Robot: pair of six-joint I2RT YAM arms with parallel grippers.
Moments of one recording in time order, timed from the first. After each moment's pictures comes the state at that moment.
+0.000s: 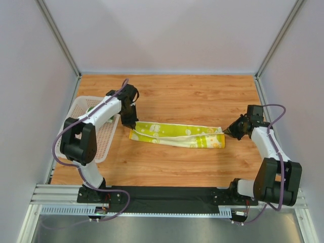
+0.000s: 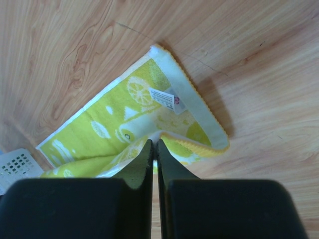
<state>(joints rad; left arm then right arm) -0.37 1.75 1.37 -0.93 0.02 -0.52 -0.17 1.27 0.80 -0.54 -0.25 0.75</state>
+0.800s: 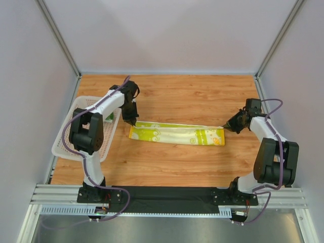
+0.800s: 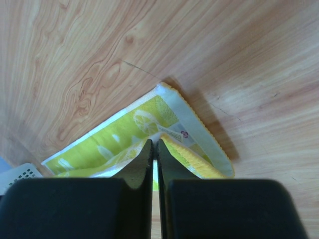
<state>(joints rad) -0.32 1.93 1.51 -0.96 0.03 -0.49 -0.18 1.48 0.91 -0.48 -0.26 0.75</state>
